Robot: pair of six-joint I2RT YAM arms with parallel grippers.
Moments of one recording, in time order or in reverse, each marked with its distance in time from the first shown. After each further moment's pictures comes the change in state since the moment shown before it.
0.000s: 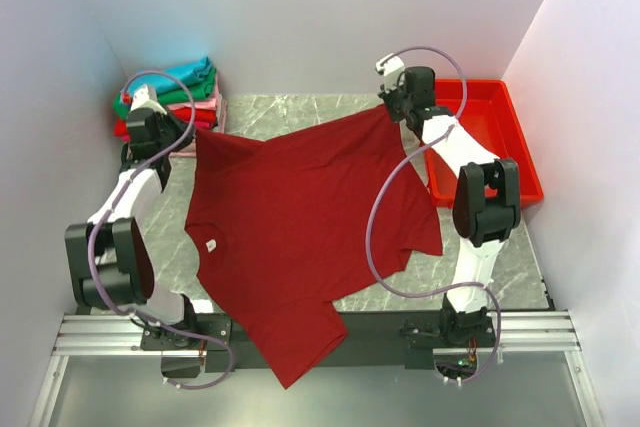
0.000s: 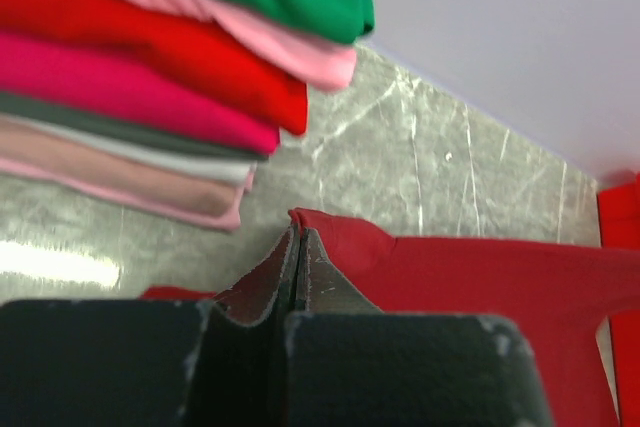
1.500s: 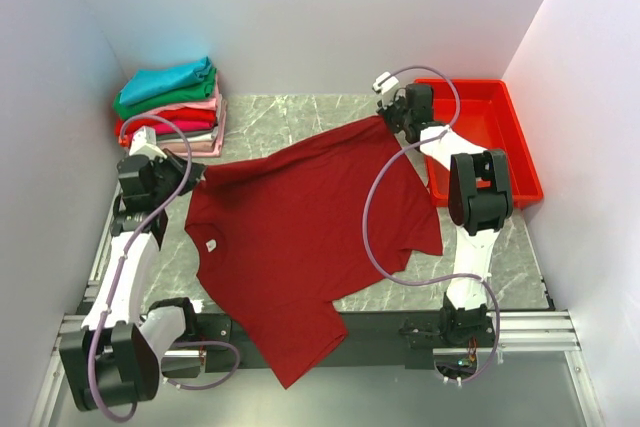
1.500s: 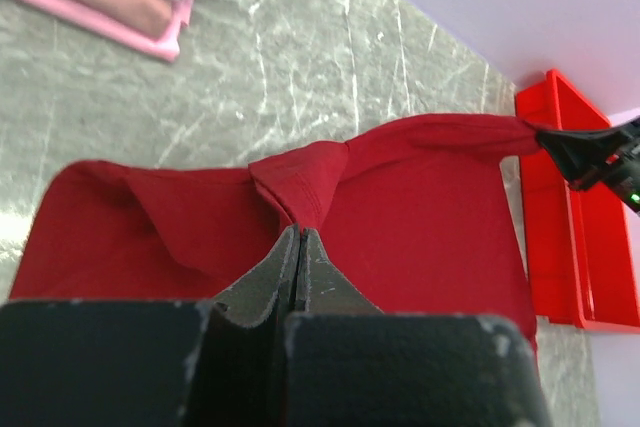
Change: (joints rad) left arm -0.002 -0.529 -0.344 -0.202 0.134 -0.077; right arm -0.050 0.116 -0.108 0.222 -0.174 -0.098
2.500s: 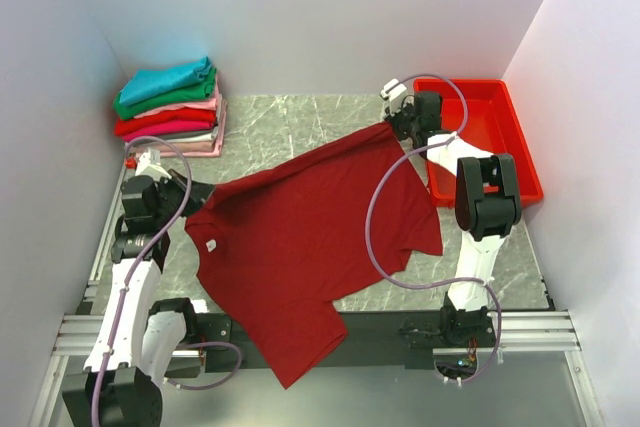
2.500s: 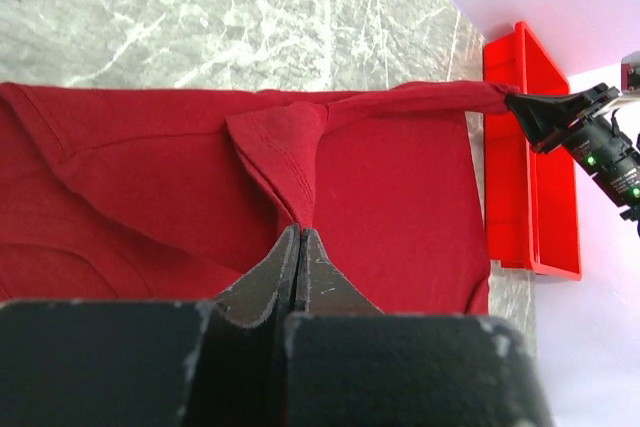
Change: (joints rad) left arm -0.028 -0.203 -0.103 -0.146 0.053 -0.095; right arm -0.033 -0.066 -0.133 0.065 -0.007 -0.016
